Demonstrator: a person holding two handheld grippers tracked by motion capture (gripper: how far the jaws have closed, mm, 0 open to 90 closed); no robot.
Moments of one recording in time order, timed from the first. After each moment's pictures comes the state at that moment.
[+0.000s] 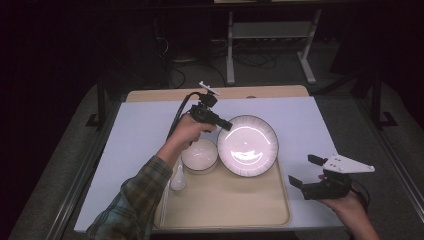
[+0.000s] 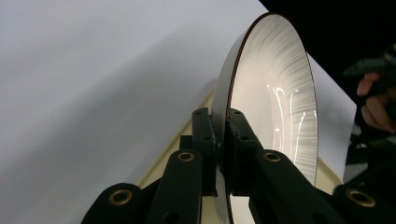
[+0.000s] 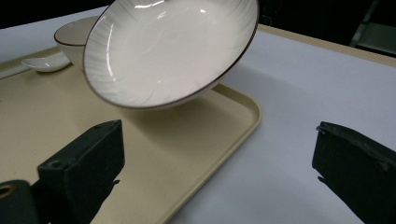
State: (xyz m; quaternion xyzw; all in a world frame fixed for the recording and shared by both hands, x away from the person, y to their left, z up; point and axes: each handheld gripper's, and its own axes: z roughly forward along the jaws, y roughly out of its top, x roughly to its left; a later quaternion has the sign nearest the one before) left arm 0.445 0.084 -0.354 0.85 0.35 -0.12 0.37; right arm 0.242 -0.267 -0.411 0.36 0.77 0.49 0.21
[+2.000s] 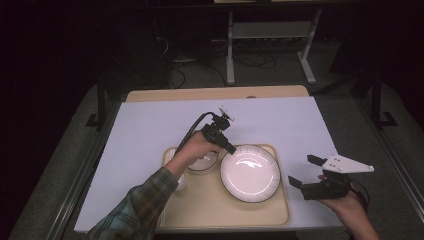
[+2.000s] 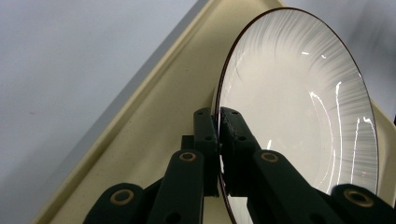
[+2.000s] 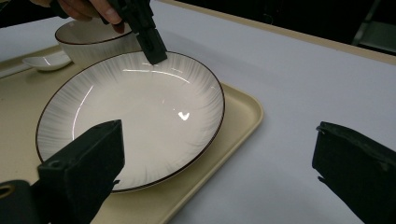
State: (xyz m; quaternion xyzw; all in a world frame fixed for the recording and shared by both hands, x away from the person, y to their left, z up) left arm 0.426 0.057 -0.404 0.90 0.32 -0.12 0.27; right arm 0.242 -0.266 -0.411 0.36 0.77 0.49 0.20
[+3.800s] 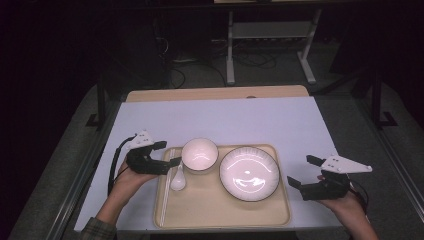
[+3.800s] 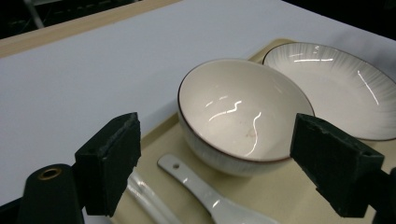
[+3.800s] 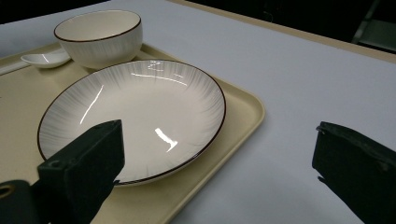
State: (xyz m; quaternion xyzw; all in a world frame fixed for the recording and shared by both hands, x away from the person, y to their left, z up) left arm 0.307 0.249 -0.393 0.80 0.33 0.14 0.47; right arm 0.242 -0.263 -0.412 0.36 0.77 0.48 0.20
